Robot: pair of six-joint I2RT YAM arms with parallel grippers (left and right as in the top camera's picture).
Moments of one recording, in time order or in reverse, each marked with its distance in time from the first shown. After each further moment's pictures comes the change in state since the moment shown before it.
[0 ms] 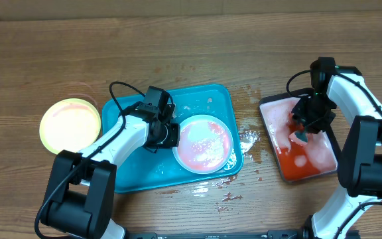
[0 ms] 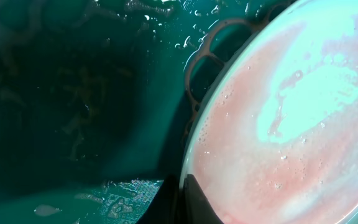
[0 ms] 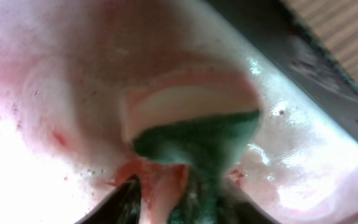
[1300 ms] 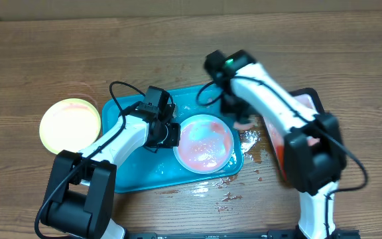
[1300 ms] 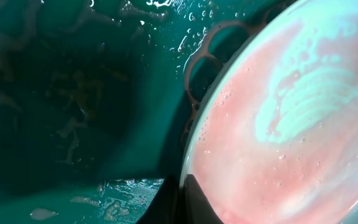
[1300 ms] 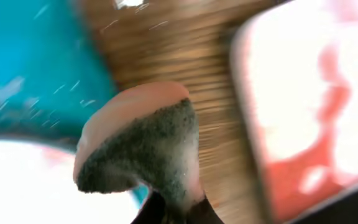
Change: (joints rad) left arm 0.000 0.000 0.000 0.008 0.008 0.001; right arm 0.581 0.135 0.437 -0.319 0.225 0.081
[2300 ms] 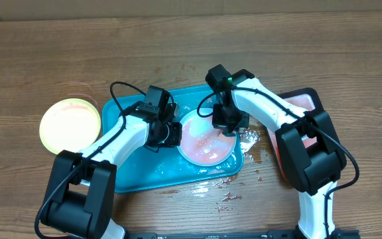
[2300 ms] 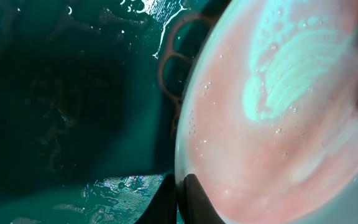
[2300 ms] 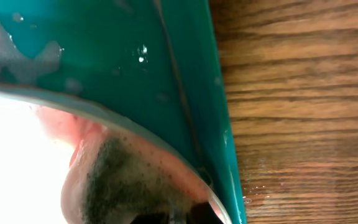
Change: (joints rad) left arm -0.002 0.000 -0.001 0.015 0.031 -0.008; right arm 0.022 0.026 -0.246 0.350 -0.252 -0.042
